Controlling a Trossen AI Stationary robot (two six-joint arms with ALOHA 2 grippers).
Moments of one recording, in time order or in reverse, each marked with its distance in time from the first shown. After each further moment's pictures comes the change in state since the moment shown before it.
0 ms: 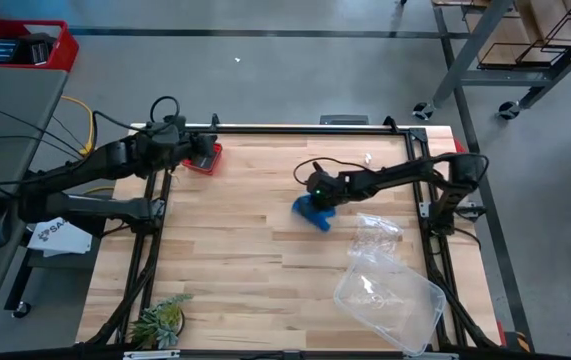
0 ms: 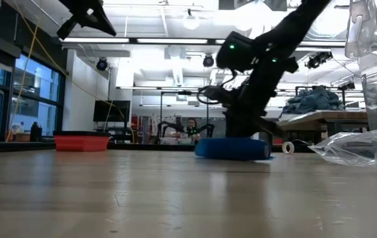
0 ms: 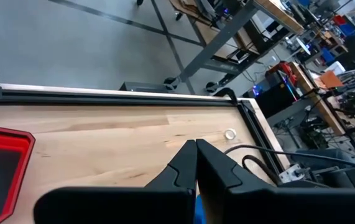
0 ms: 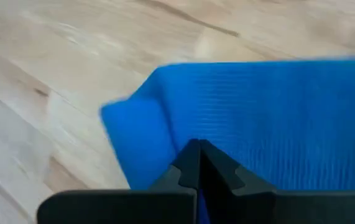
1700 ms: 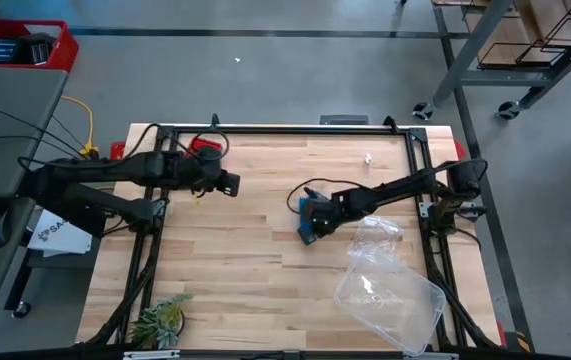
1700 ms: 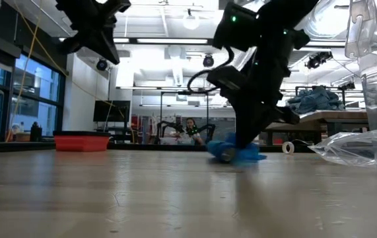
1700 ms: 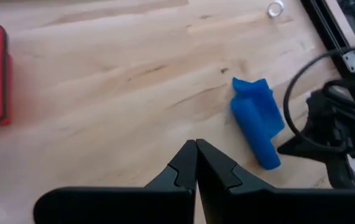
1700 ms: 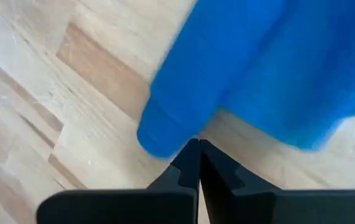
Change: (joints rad) left arm -0.203 0.231 0.000 -0.180 0.108 -0.077; right arm 0.211 0.001 0.107 -0.237 -0.013 0.011
